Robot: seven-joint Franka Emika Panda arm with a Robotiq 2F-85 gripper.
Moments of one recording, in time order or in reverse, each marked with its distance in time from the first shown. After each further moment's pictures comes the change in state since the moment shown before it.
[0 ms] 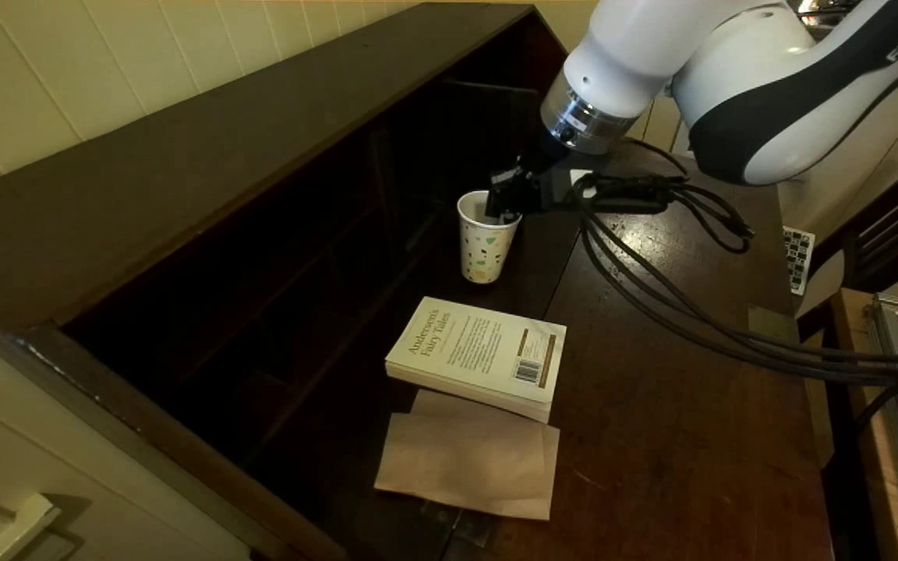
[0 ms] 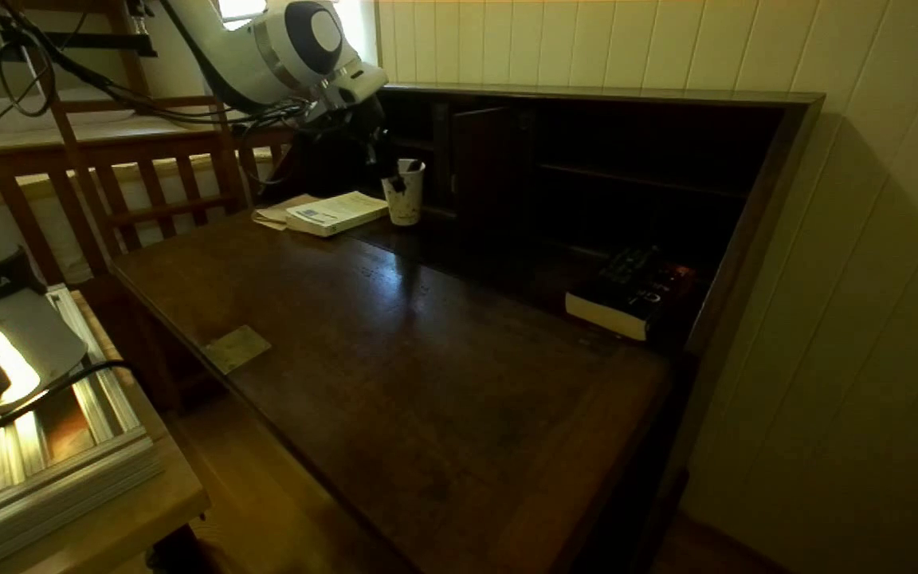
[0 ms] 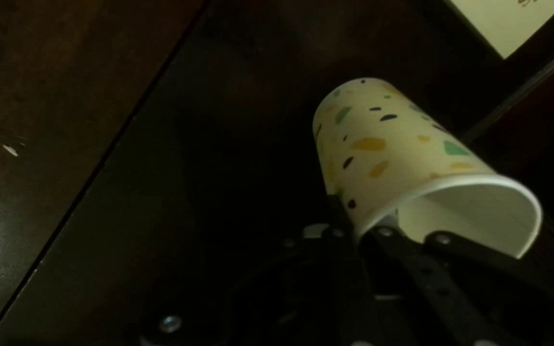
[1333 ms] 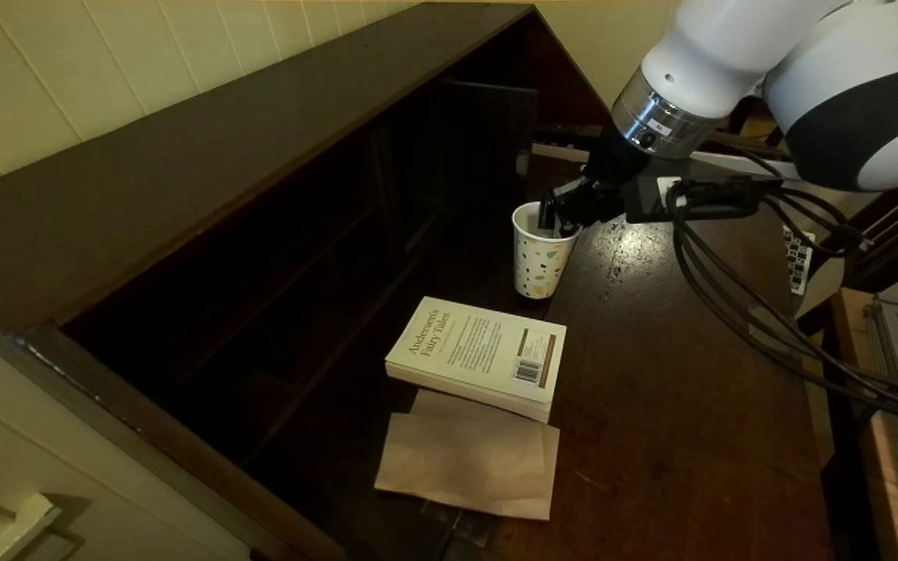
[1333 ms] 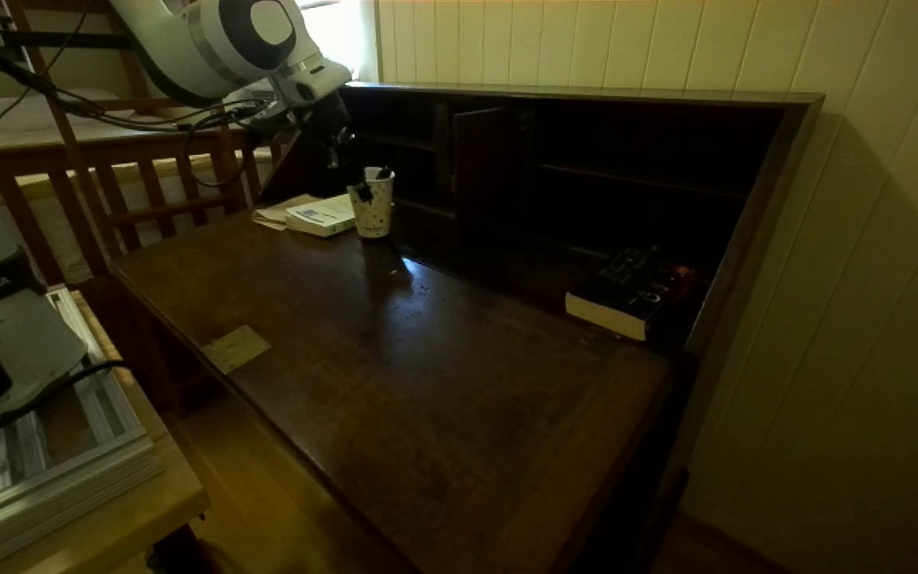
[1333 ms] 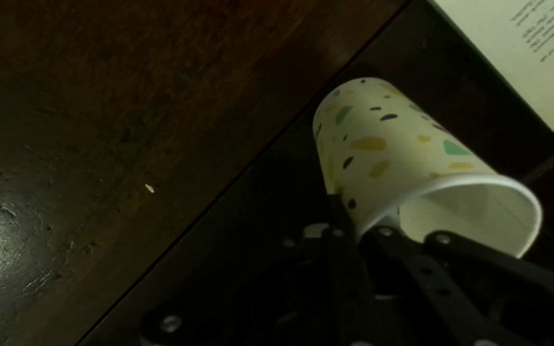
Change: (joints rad) arm -0.007 -0.180 -0.017 -0.222 0.059 -0.015 -0.121
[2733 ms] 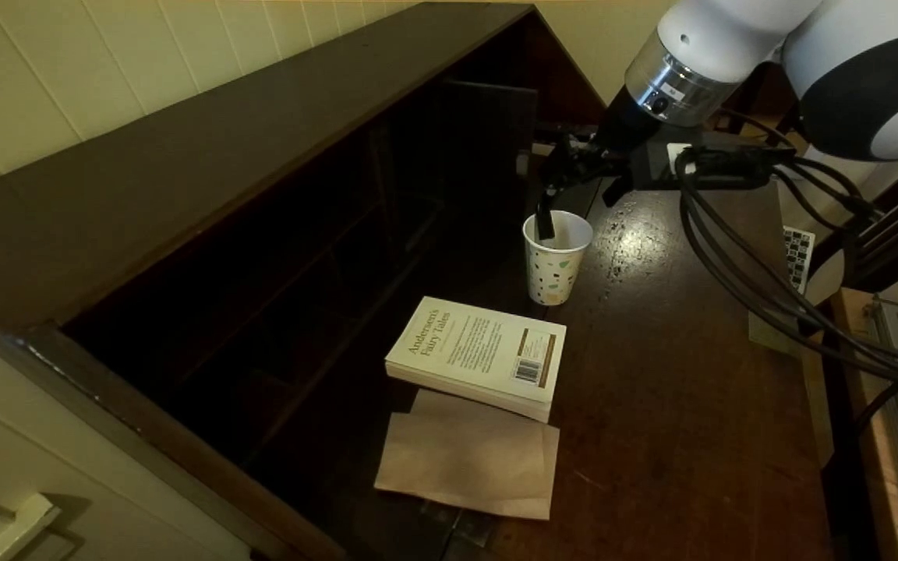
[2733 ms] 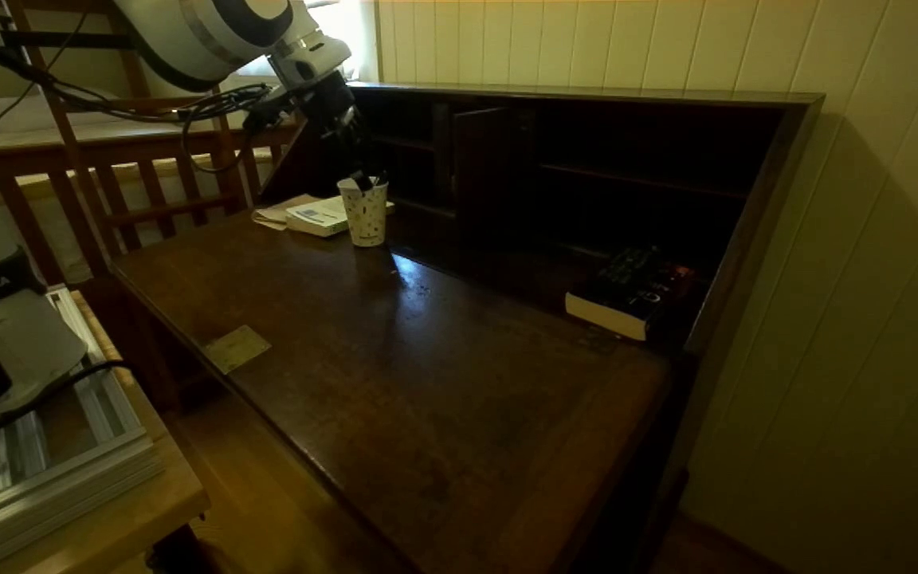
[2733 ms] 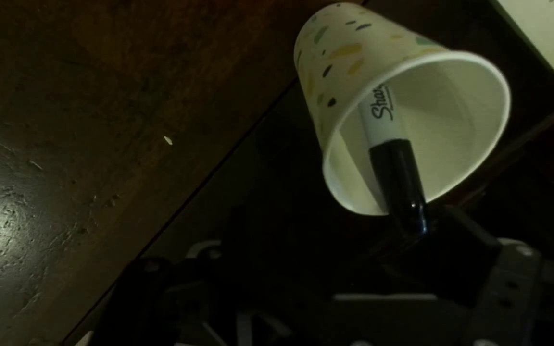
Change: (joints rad) arm 0.000 -0.074 -0.033 -0.005 0.000 -0.041 -0.014
